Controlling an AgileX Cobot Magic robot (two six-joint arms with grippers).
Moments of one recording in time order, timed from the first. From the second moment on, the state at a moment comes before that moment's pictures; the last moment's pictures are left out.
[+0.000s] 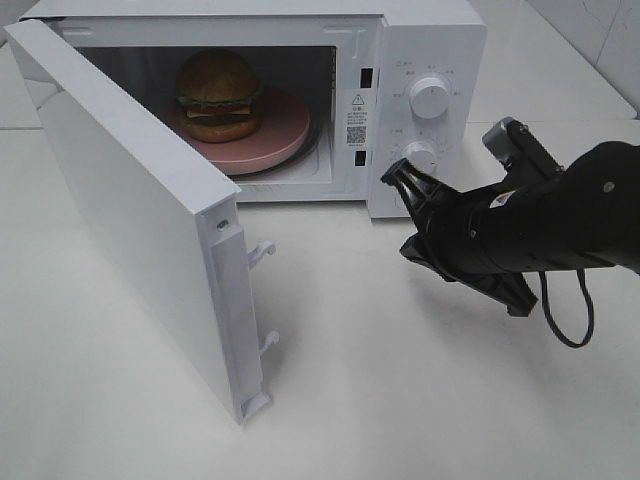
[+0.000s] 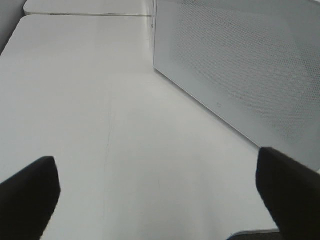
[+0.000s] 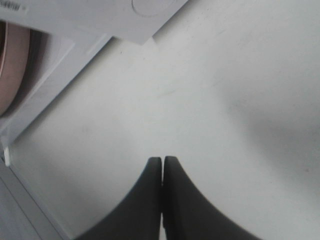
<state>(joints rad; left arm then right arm) -0.01 0.00 -0.52 -0.11 1.08 0.03 0.54 1.63 -0.63 0.68 -0.22 0.54</state>
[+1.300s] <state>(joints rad) -0.01 0.00 -0.52 -0.11 1.08 0.03 0.48 1.50 -0.88 0.16 0.87 -0.54</state>
